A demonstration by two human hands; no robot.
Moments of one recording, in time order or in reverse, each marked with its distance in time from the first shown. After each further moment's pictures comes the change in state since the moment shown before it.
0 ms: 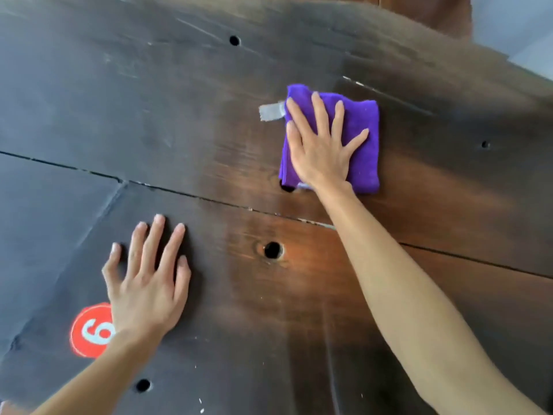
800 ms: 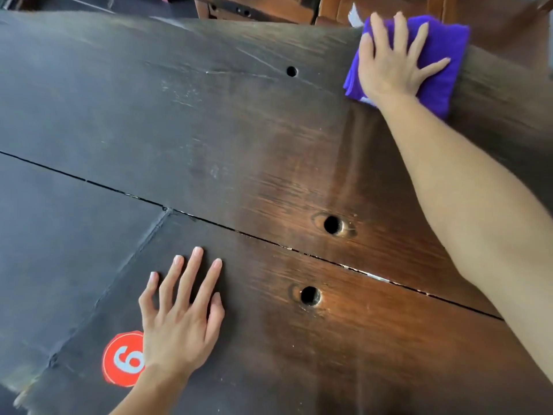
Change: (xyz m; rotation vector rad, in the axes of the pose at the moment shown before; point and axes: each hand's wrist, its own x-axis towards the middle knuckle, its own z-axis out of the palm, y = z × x) left_hand -0.004 -0.004 0.006 0.058 0.013 0.024; right_hand 0.196 -0.009 -0.041 0.012 0.078 0.095
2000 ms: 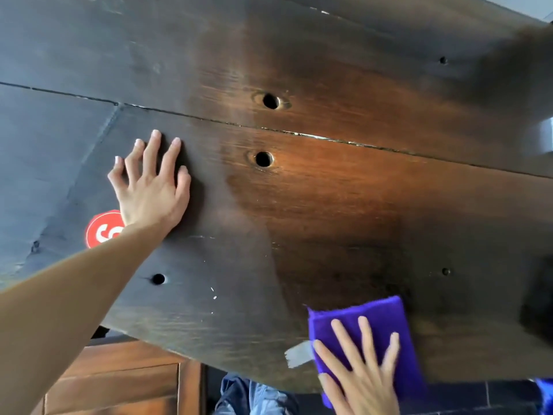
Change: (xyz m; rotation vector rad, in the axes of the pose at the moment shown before) left_hand -0.007 -0.003 -0.001 -0.143 -0.028 0.005; right_hand -0.746 0.170 0.012 -0.287 -0.326 -0.310
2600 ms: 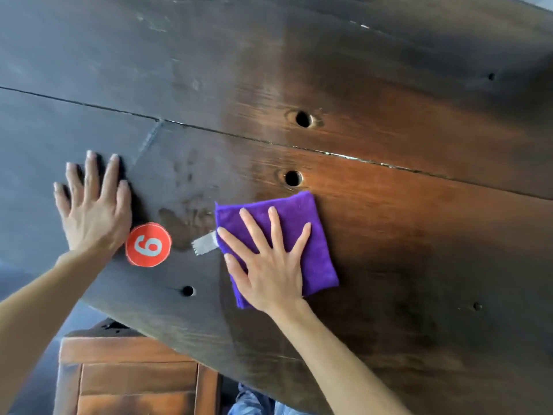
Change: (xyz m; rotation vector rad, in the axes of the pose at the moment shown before) left_hand 0.011 -0.121 -0.038 -0.008 -0.020 -0.264; right_hand 0.247 -0.117 -0.095 0.279 0.133 -0.099
